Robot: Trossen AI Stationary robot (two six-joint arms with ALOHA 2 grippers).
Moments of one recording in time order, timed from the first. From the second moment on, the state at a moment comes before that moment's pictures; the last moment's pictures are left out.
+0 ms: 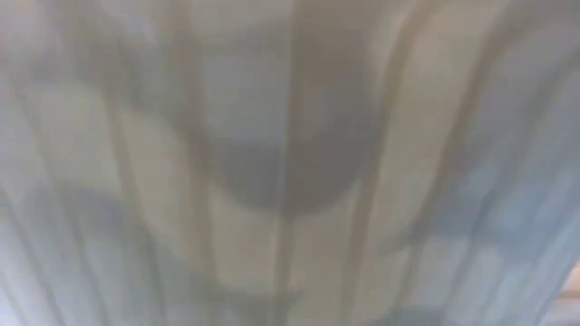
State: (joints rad) left arm -0.19 1.88 1.88 -0.98 -0.45 0.04; right arm -0.34 1.35 0.95 -0.83 0.06 -0.33
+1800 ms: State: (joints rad) left arm 0.06 1.78 1.86 -0.86 -0.06 0.23; right arm -0.51 1.89 1.26 -0.83 -0.07 -0.41
